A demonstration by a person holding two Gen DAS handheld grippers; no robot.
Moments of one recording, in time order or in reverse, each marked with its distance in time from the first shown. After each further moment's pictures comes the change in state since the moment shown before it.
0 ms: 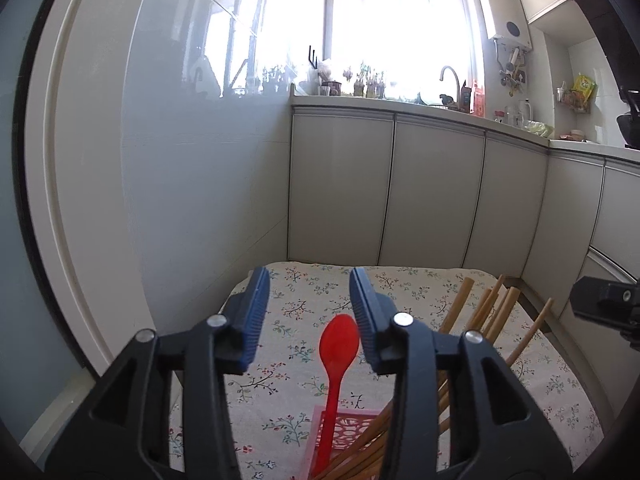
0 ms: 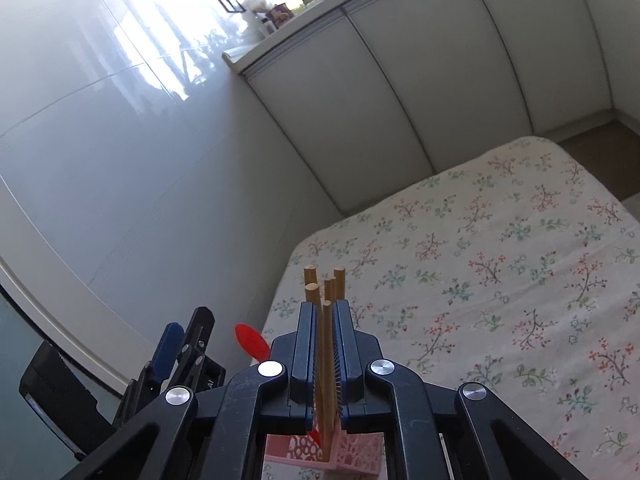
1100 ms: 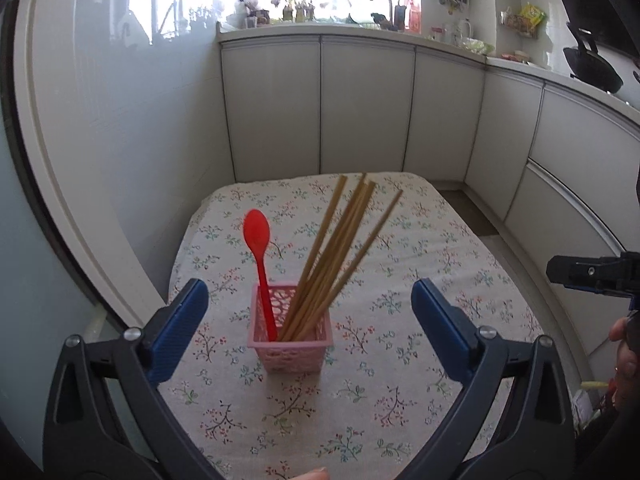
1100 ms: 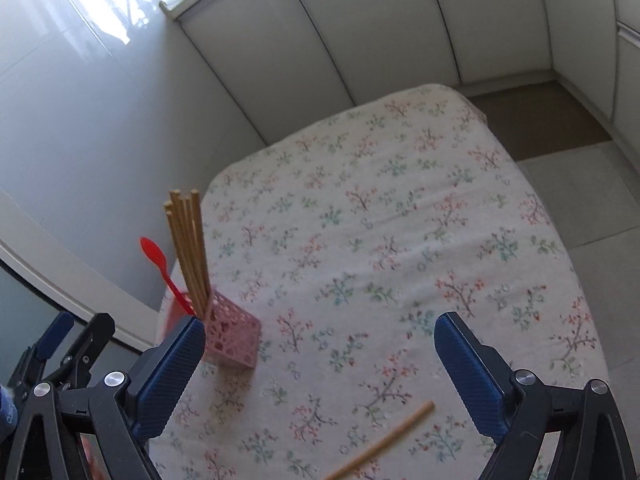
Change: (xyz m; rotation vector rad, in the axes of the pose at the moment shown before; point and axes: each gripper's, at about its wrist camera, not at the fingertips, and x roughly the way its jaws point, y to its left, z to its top) left arm -0.053 -0.041 0.002 0.158 0.357 -0.192; right arm -0.080 -0.088 -0.011 -0.003 0.265 -0.218
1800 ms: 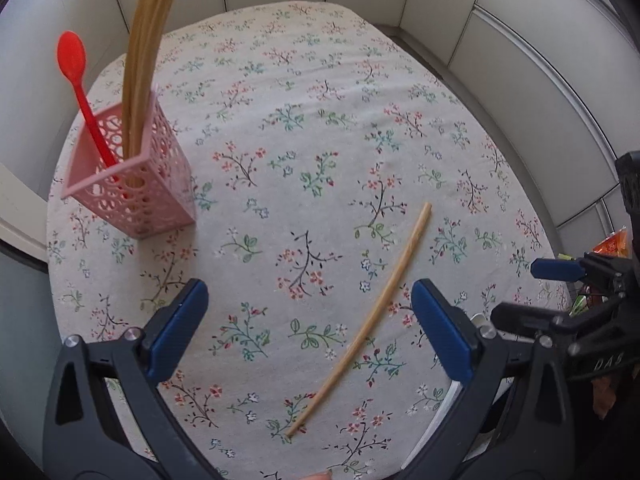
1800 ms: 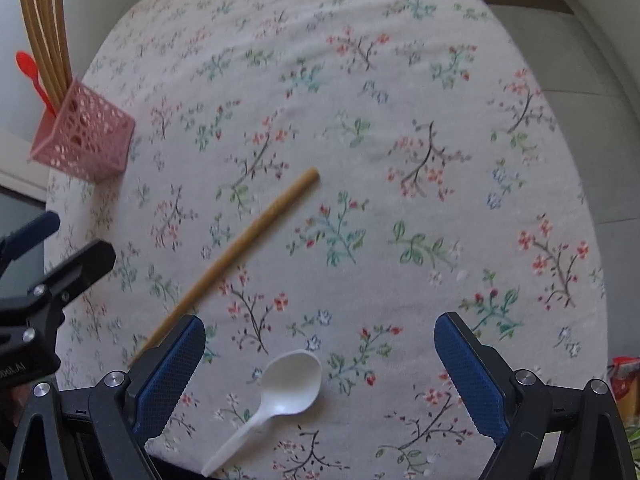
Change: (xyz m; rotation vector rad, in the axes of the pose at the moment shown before) left arm 0.066 -0.078 -0.091 0.166 0.529 -0.200; right arm 0.051 -0.059 -0.119 0.005 0.439 -0.153
